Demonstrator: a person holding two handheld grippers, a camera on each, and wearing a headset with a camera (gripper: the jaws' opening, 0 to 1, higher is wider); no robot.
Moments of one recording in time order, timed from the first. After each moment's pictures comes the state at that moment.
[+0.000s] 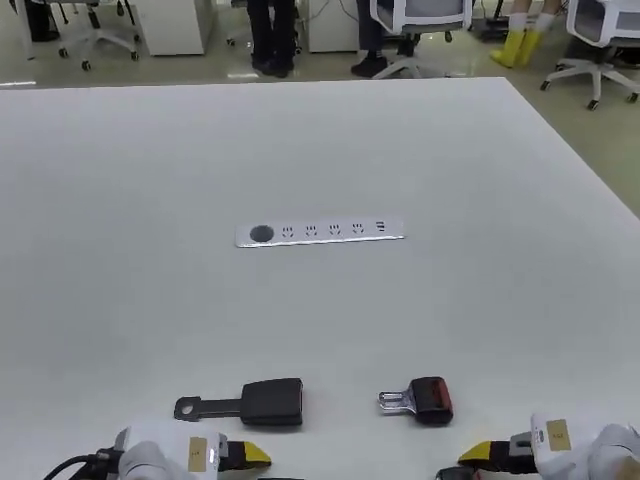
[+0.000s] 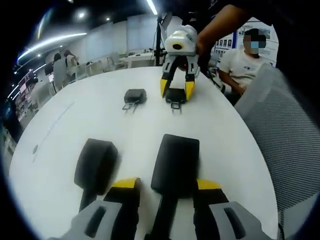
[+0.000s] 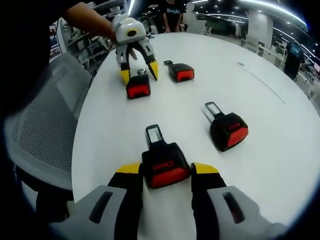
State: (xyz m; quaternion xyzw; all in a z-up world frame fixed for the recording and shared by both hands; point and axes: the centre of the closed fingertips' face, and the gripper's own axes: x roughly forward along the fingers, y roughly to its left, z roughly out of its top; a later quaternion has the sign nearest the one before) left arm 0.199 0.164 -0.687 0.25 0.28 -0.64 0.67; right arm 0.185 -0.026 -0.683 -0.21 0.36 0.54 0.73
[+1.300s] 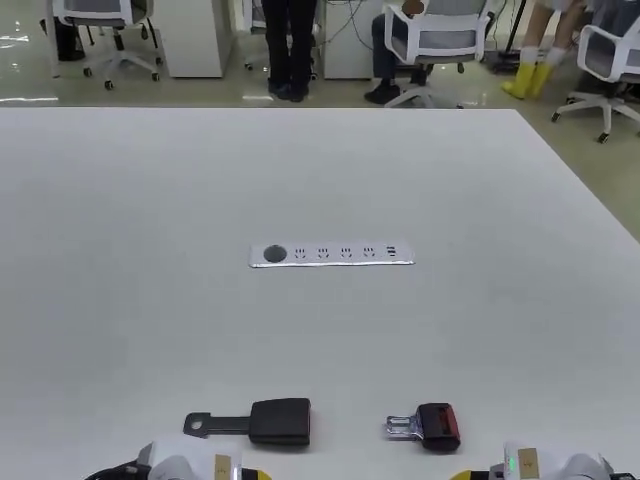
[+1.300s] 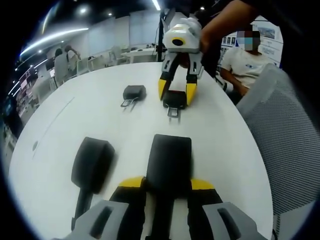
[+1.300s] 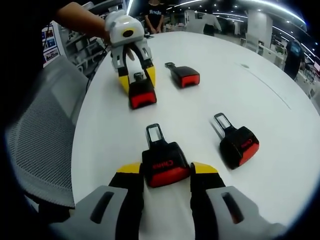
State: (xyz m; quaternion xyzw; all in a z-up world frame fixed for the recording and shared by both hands) left arm 0.195 0.164 -0.689 0.25 0.31 -0.62 0.67; right arm 0.192 0.013 -0.688 -0.20 0.37 0.53 0.74
